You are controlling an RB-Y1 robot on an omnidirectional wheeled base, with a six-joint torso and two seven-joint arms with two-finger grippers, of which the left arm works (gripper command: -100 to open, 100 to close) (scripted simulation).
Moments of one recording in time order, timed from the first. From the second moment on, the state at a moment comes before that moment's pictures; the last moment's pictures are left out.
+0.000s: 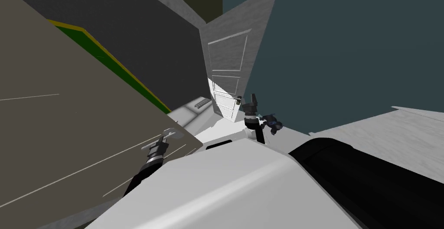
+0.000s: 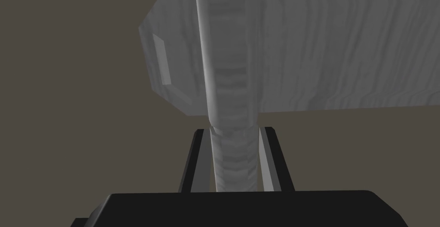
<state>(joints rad) 0.53 0.51 0.04 -1.50 0.63 -0.53 -0.03</state>
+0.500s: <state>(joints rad) 0.56 0.54 0.00 -1.51 0.63 -0.57 -0.01</state>
